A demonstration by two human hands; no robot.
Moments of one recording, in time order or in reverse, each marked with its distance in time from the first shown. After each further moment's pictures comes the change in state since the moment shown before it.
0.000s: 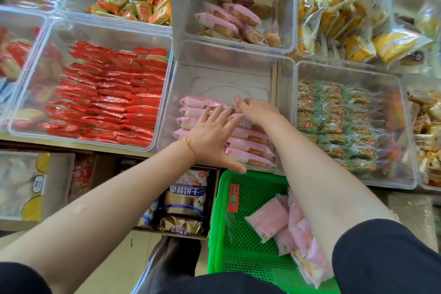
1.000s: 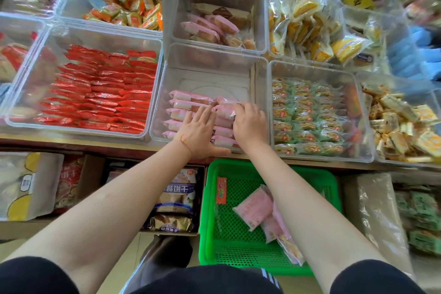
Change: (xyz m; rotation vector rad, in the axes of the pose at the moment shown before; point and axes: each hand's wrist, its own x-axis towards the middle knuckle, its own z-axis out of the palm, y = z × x) left_hand -0.022 0.023 0.019 0.050 0.069 -0.159; right_hand -0.108 0.011 0.046 -0.120 0.702 -0.230
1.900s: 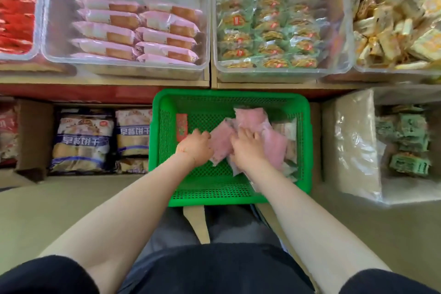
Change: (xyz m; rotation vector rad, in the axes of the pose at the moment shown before) left_hand -0.047 0.183 0.177 -0.367 -0.447 -0.258; right_hand -0.236 0.127 0.077 -0.104 -0.768 0.084
